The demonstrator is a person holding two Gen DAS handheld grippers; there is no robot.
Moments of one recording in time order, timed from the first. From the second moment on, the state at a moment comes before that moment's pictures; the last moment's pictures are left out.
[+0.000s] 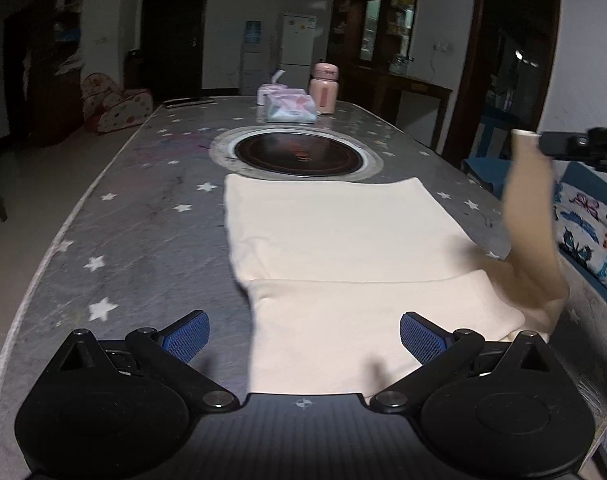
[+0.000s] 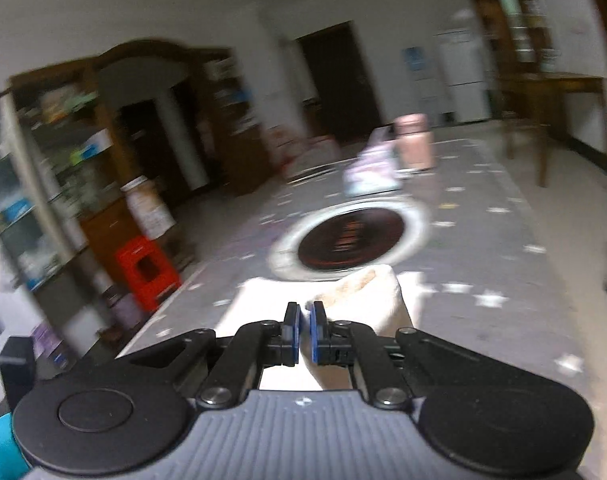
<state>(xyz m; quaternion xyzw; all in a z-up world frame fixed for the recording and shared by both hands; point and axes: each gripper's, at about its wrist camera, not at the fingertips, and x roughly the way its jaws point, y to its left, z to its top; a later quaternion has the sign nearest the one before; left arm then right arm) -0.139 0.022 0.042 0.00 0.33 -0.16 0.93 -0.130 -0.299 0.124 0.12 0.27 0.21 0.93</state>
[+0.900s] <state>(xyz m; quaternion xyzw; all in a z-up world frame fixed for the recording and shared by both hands) -0.146 0.041 0.041 -0.03 0.32 -0.19 0.93 -0.129 -0.218 0.072 0.01 0.35 0.28 0.89</state>
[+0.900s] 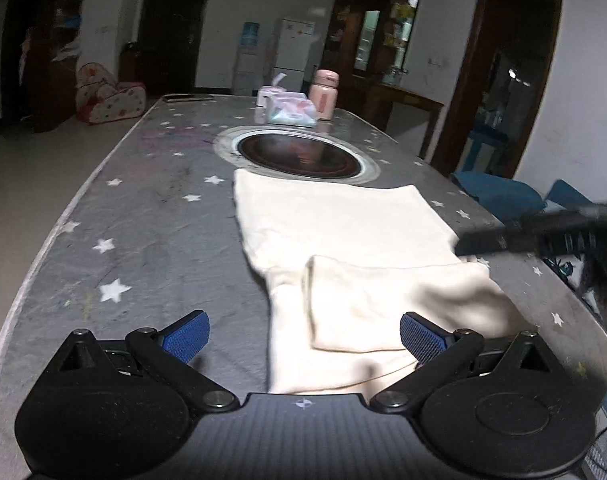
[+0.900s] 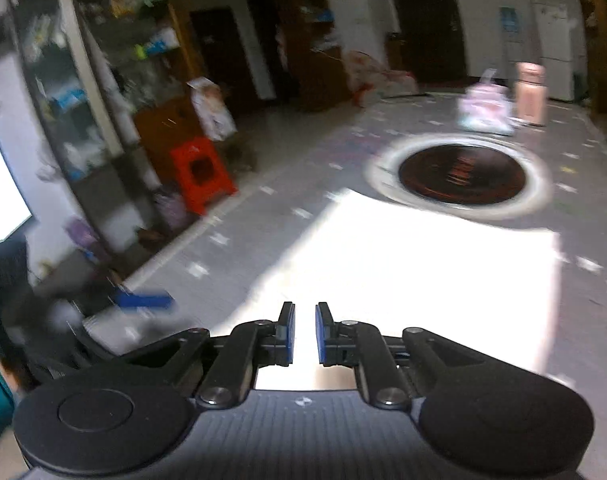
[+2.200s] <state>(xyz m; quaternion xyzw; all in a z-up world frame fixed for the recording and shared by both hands) -0.091 -0.005 0.027 0.03 0.35 -0.26 0.90 -0.121 -0.261 0.028 -0.03 0.37 0.22 0.90</state>
